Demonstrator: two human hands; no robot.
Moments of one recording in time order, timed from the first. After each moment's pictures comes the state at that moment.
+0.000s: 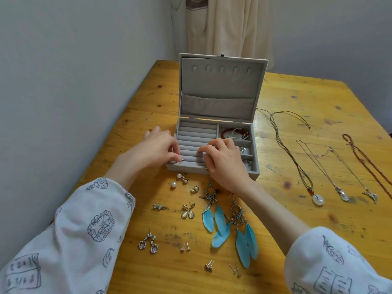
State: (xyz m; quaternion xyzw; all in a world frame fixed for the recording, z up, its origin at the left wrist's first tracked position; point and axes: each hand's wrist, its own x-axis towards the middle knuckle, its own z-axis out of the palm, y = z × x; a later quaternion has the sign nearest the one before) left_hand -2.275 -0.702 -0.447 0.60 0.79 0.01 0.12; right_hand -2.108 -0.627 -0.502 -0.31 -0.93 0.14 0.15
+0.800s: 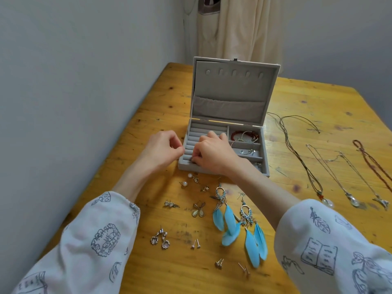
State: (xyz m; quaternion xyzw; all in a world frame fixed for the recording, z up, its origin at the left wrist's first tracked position) left_hand -2.269 -0.728 -0.443 0.47 0.82 0.27 0.14; right_hand -2.159 -0.629 -0.469 -0.23 -0.97 0.06 0.03
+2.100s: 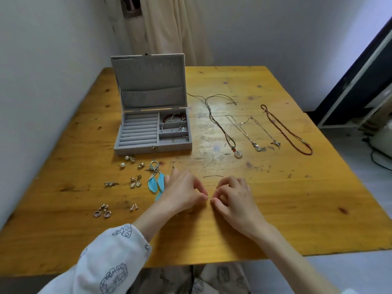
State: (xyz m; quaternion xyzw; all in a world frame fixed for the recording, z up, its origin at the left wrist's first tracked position) left_hand -2.049 -0.754 -0.465 0.60 0.76 0.09 0.24; right_hand -1.903 -0.725 -0.519 -0.43 -0.85 0.24 0.20
